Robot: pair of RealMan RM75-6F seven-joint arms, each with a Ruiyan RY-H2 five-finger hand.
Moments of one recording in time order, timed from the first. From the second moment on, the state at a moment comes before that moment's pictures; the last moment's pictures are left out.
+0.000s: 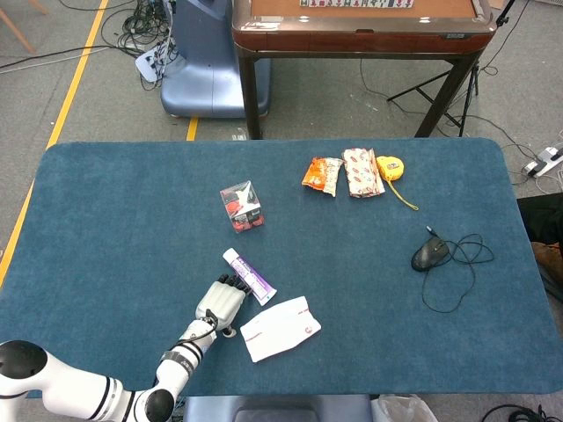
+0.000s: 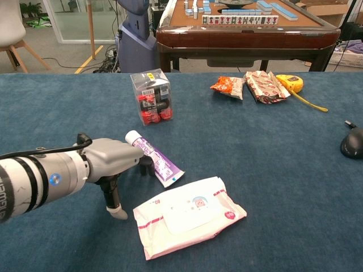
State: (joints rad) left arm -0.94 -1.67 -0.05 -1.81 0.51 1.14 0.92; right arm -0.15 -0.99 0.18 -1.50 -1.52 1.88 0.54
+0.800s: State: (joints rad) left arm -0.78 -1.33 0.08 -2.13 0.70 1.42 0.89; right arm -0.11 -1.00 0.16 -1.54 -1.56 1.82 0.39
